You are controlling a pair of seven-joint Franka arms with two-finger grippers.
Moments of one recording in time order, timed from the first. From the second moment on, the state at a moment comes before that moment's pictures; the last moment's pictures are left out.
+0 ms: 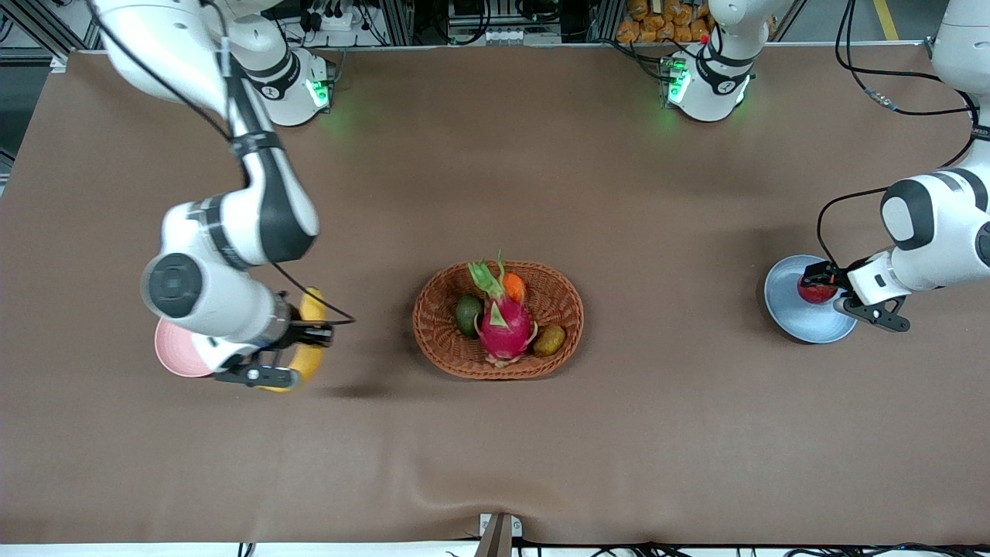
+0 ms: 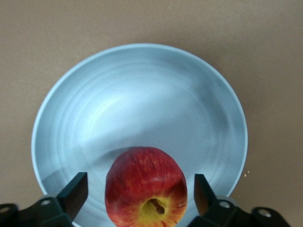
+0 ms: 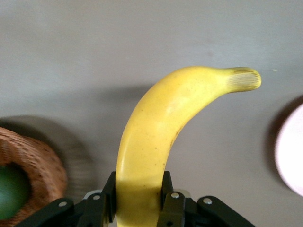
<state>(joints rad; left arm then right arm) 0.53 0.44 -0.26 -2.04 0.09 2.33 0.59 0.35 0.51 -0.16 -1.54 0.17 1.98 0.22</state>
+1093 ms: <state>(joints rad) 0.53 0.41 -0.39 -1.74 0.09 2.06 0.57 0.04 0.44 -0.16 -1.97 0.16 2.32 -0.27</state>
